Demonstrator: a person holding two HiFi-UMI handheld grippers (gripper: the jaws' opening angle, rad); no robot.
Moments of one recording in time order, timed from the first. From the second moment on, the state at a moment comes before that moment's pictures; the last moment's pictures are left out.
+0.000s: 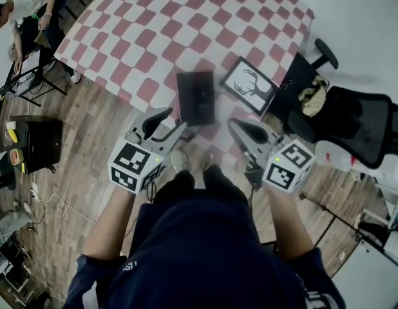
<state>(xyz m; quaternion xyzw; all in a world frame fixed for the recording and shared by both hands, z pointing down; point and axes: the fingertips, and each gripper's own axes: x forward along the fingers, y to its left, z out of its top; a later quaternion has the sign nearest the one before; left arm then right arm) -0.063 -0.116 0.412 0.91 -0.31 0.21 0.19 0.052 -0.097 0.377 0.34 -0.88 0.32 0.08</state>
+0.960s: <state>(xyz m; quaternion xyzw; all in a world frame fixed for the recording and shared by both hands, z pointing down) -0.065 -0.084 0.381 0.93 -0.30 0.17 0.14 0.028 -0.059 0.365 0.34 -0.89 0.30 0.07</state>
